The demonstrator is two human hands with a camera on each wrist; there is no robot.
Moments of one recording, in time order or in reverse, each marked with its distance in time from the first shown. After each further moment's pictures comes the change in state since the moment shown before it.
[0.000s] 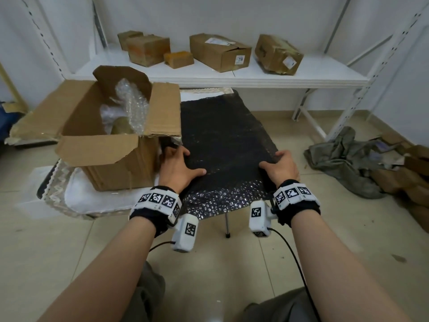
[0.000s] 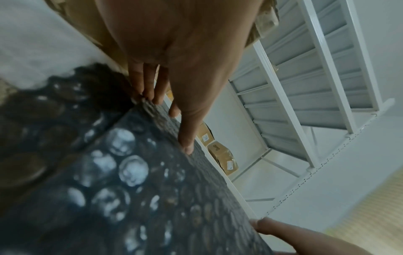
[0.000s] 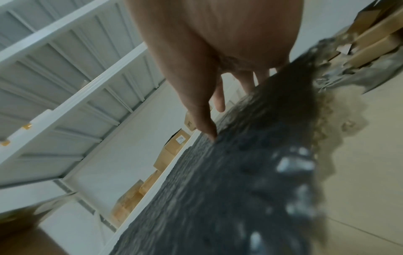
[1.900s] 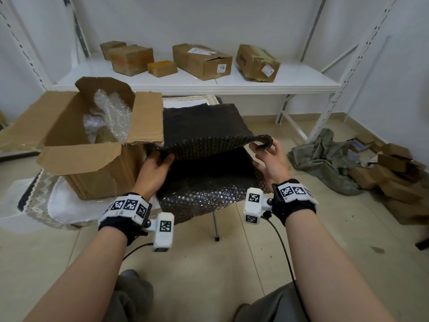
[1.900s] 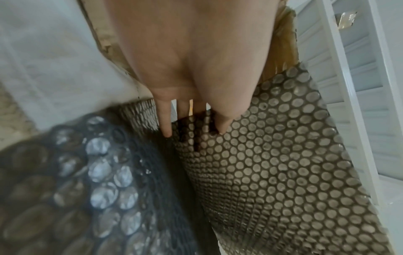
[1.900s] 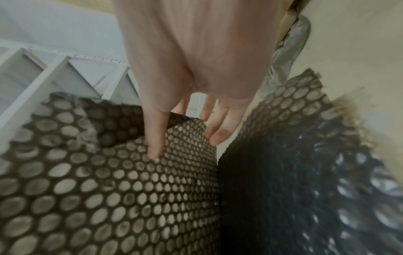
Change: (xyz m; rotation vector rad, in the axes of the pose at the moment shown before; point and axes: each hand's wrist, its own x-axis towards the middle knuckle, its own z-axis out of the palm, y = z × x) left_hand 0.006 -0.020 -0.010 -0.723 -0.048 0.036; right_hand 0.003 -0.001 -0.033 1.017 -0.283 -0.090
